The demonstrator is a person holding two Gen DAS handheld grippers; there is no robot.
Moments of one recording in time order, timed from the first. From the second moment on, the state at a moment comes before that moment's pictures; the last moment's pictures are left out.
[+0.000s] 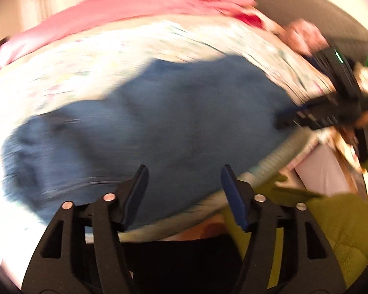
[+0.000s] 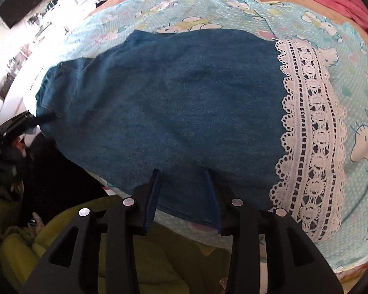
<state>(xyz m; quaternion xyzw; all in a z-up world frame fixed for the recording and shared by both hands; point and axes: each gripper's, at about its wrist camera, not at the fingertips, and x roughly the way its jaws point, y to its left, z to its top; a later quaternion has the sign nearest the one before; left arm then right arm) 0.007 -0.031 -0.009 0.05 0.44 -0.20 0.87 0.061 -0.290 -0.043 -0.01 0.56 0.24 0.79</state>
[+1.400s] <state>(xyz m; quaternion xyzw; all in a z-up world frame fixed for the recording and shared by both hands) 0.216 -0.065 -0.042 -0.04 0.52 -0.22 0.83 0.103 -0.355 -0.035 0.01 0.49 0.17 0.86</state>
